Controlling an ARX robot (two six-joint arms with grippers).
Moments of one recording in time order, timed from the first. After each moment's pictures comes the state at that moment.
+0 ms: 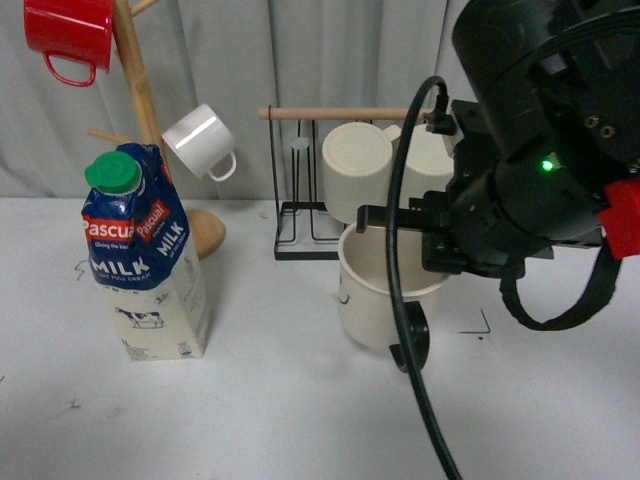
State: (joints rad) left arm 0.00 0.01 0.01 0.00 0.00 -0.01; right arm 0.41 1.95 1.17 -0.09 0.13 0.38
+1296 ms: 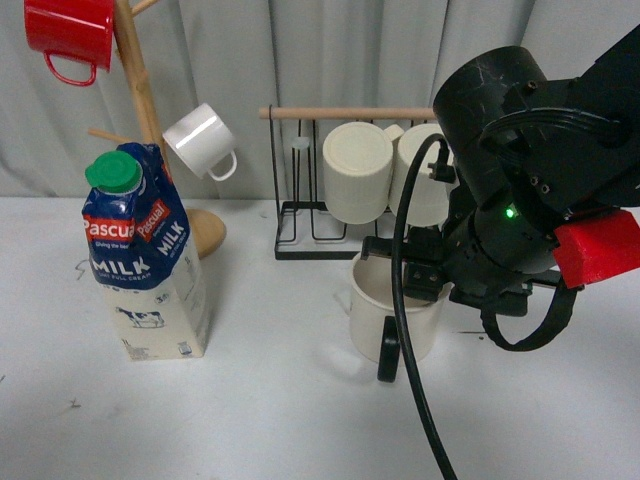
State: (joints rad) left arm 0.00 0.01 0.01 0.00 0.00 -0.01; right arm 0.38 2.08 1.24 -0.13 0.12 0.48
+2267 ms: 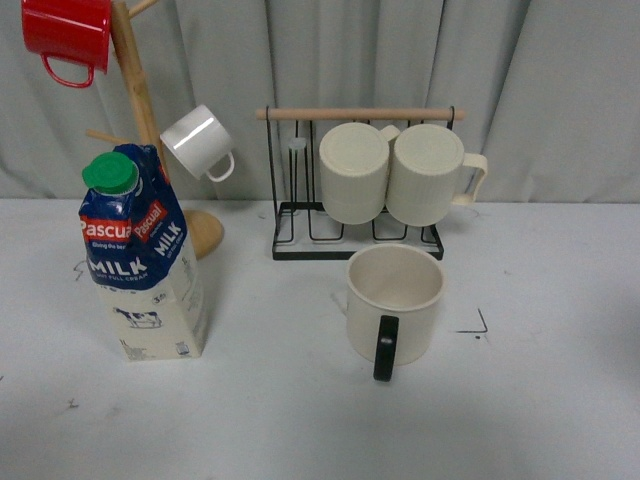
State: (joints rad) left arm 0.00 0.01 0.01 0.00 0.00 -0.01; right arm 0.08 1.03 0.27 0.77 0.09 0.05
